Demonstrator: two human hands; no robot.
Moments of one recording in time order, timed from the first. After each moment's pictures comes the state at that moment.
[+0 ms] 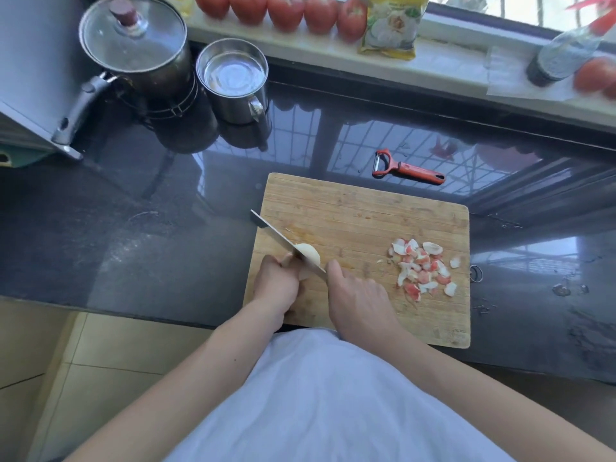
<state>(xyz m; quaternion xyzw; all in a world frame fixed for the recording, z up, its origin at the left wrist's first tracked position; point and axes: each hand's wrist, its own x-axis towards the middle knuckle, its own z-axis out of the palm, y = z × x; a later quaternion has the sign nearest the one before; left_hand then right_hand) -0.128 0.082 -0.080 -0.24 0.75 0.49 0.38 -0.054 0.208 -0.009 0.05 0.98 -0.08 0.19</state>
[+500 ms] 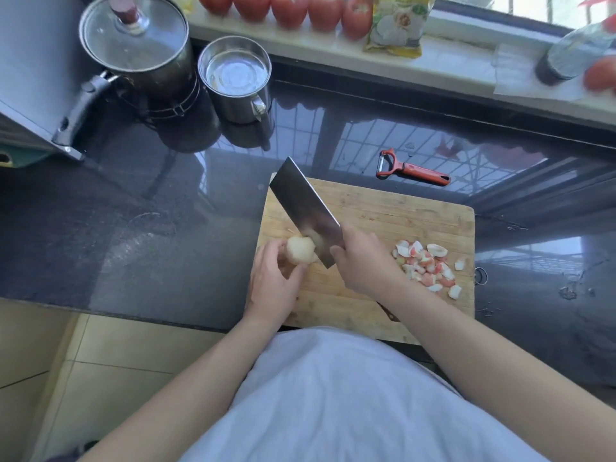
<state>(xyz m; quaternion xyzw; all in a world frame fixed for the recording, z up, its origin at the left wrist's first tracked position) -0.121 0.066 -0.080 -0.02 0.84 0.50 0.19 -0.117 0.236 -0.003 0.17 0.92 -0.26 0.24</state>
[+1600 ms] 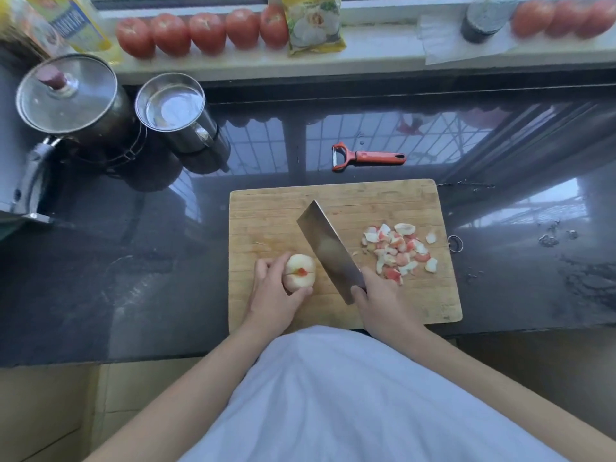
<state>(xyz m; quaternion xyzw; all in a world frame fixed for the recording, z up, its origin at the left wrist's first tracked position) -0.112 0.096 -0.077 0.08 0.86 0.39 0.32 -0.009 0.273 -0.018 0.31 0.87 -0.32 0.22</state>
